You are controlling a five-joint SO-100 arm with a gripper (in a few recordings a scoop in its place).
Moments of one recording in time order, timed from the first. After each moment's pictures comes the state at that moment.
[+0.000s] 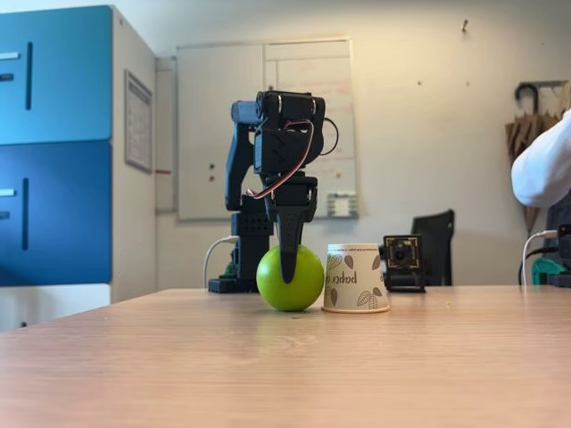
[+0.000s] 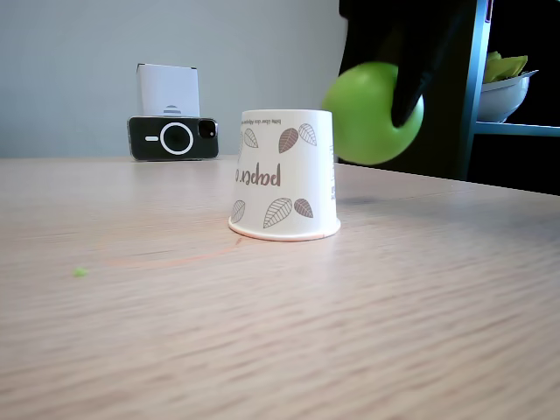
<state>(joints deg) -17.3 93.4 96.2 81.7 19.8</state>
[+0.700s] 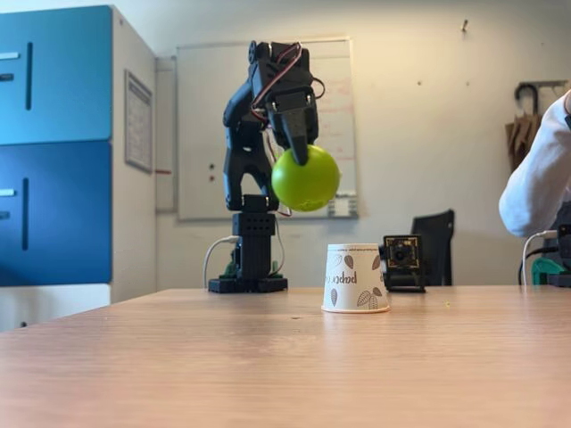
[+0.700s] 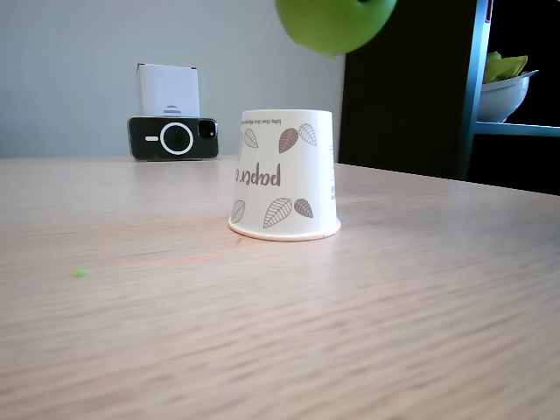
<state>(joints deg) -29.7 110.7 95.9 82.6 27.8</state>
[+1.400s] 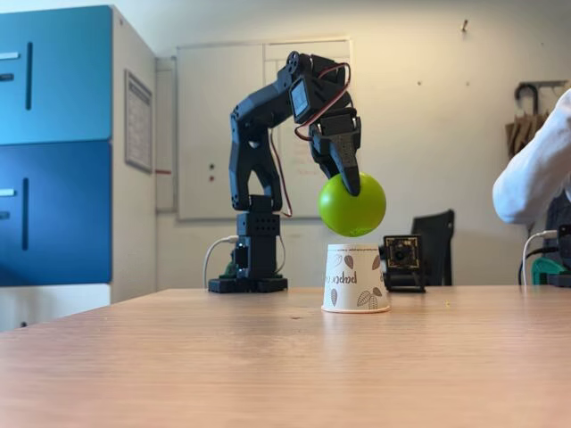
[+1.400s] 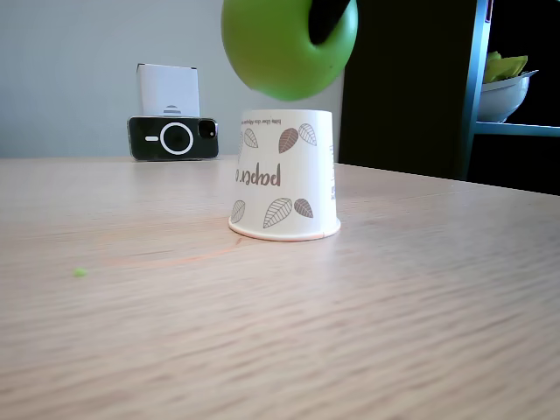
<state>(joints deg) -35.2 100.5 94.5 80.2 31.9</state>
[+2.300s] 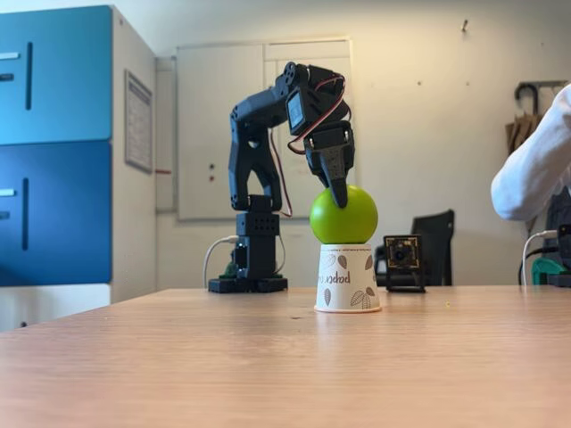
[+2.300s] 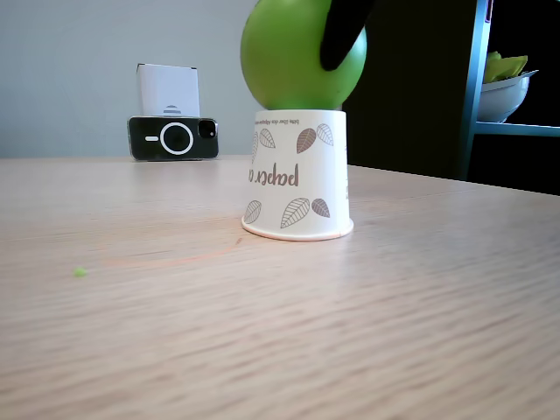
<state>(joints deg) -34.3 103.3 100.6 77.2 38.1</state>
